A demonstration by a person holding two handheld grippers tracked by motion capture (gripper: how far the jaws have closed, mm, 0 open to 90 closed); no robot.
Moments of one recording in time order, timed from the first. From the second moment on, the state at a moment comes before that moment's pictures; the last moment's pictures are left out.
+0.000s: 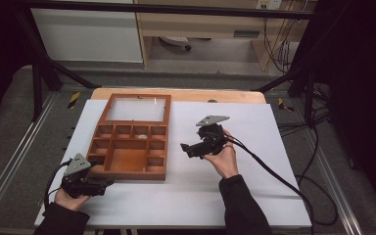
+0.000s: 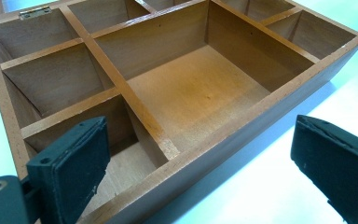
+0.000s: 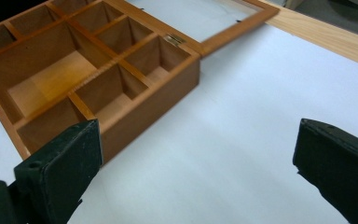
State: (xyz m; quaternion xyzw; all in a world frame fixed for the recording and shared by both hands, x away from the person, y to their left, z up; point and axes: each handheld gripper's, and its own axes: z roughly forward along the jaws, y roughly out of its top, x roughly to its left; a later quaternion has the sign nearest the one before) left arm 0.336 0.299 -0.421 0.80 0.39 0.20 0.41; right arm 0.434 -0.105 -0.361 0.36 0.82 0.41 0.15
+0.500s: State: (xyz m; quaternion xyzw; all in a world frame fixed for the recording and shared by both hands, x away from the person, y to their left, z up) left arm 0.336 0.298 -0.421 0.80 0.39 0.20 0.41; right arm 0.405 -0.167 -0.382 0.39 0.80 0.42 0.15
